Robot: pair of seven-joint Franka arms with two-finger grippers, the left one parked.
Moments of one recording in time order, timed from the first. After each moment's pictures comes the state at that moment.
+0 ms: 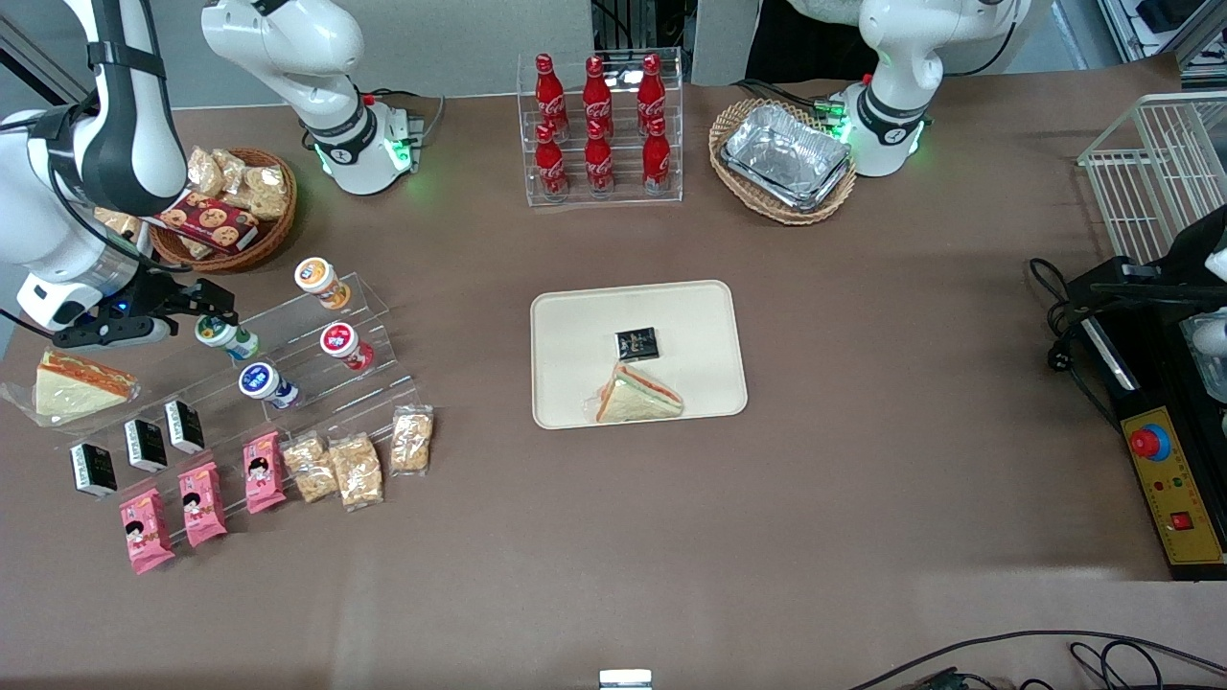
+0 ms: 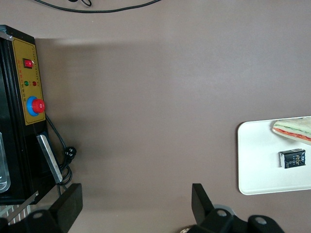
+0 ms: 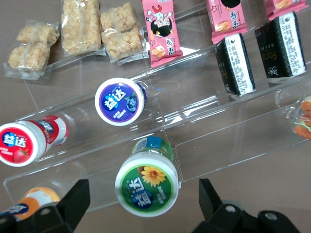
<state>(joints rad) -0.22 -0.18 0.00 -2.34 0.05 2.15 -0.34</state>
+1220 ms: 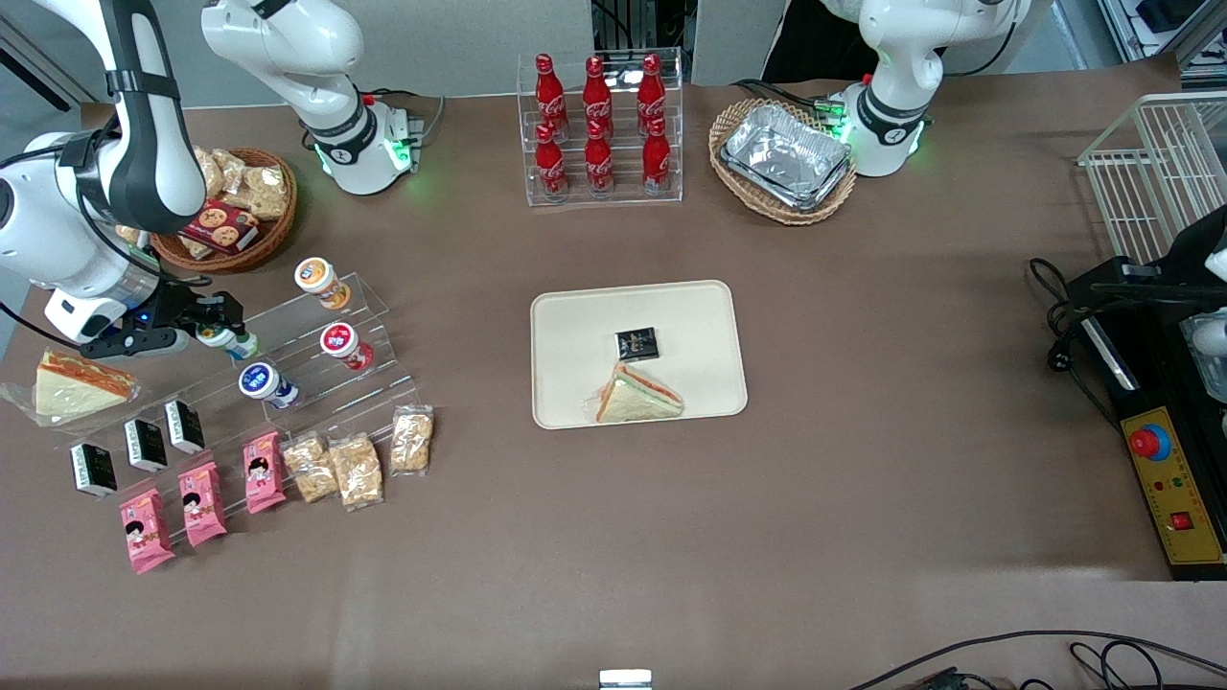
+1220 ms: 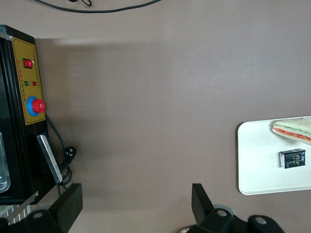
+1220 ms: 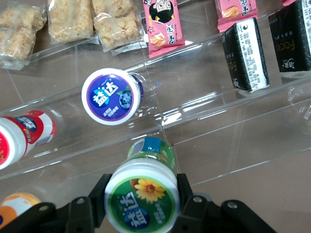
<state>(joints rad) -0.21 -0.13 0.00 -2.36 0.02 2.19 -0.34</state>
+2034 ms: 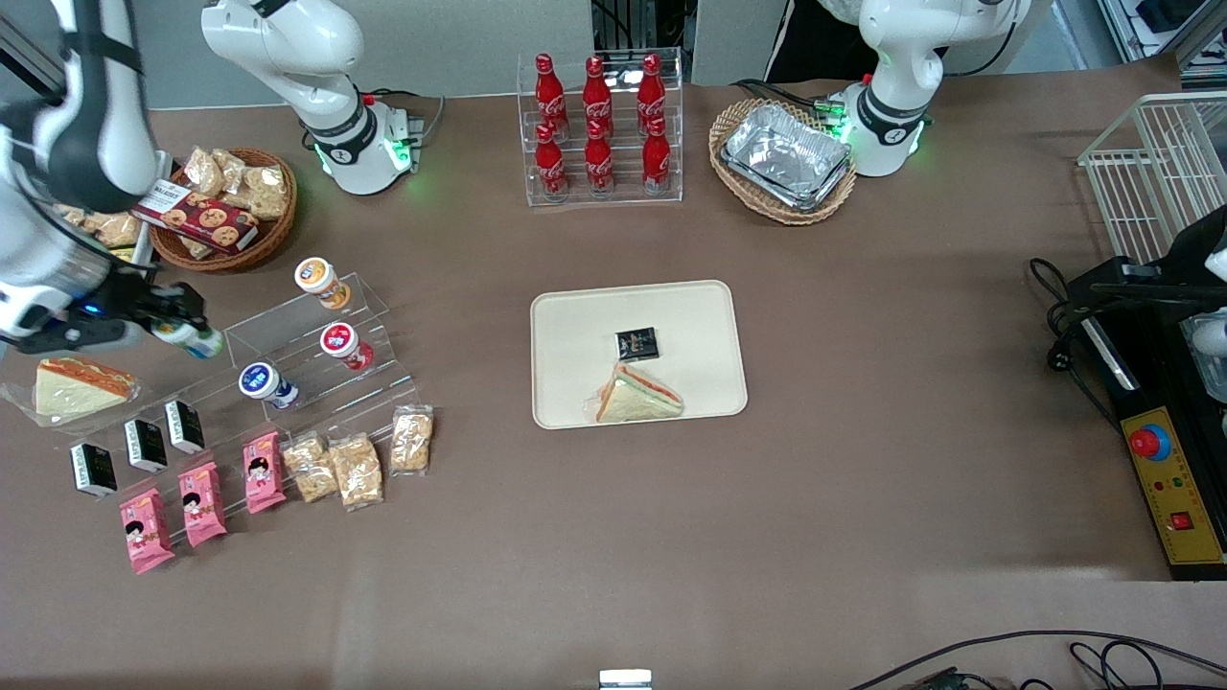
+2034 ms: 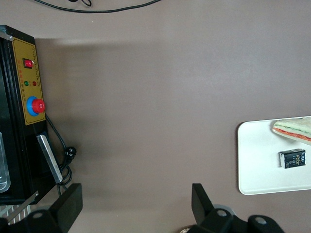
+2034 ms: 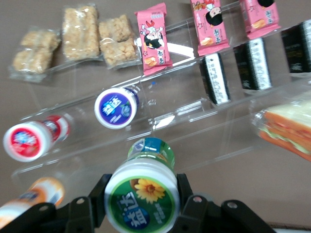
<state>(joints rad) -0.21 -0.15 0.00 -2.17 0.00 1.98 -0.34</state>
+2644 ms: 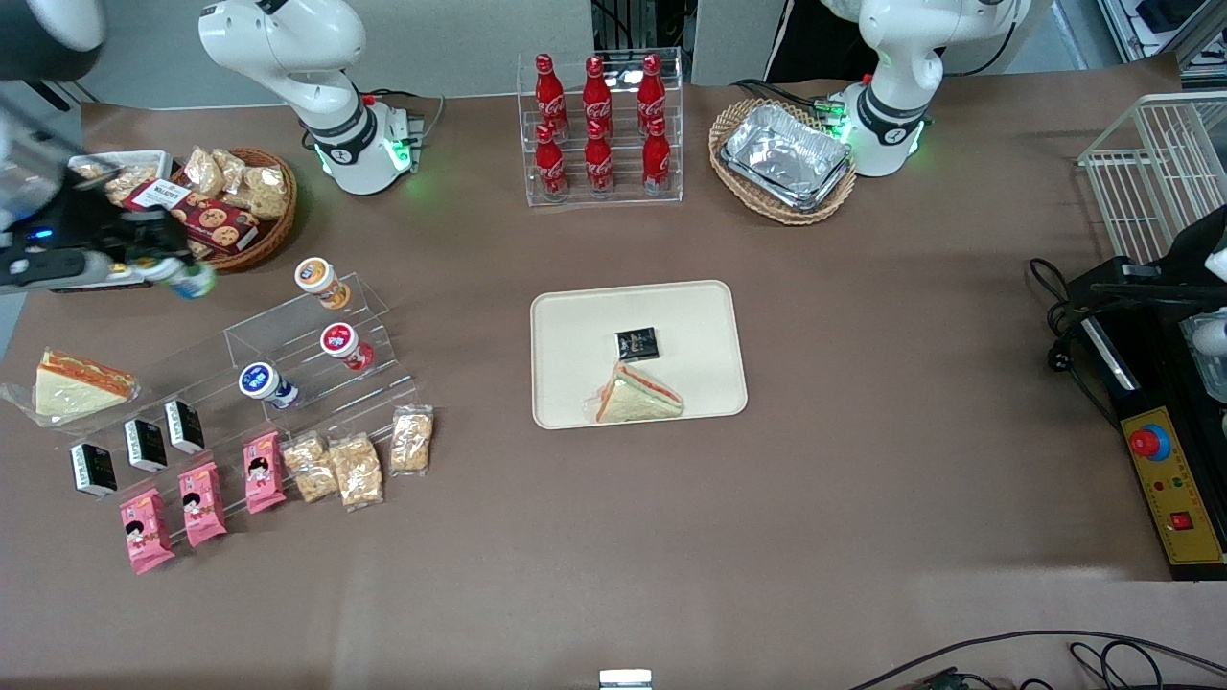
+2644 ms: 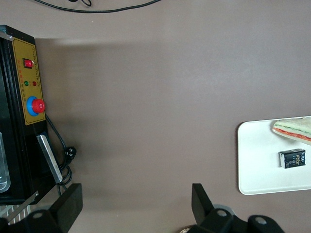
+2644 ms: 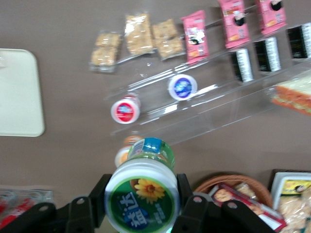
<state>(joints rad) 0.01 -0.17 0.00 -1.78 0.00 1.49 -0.05</state>
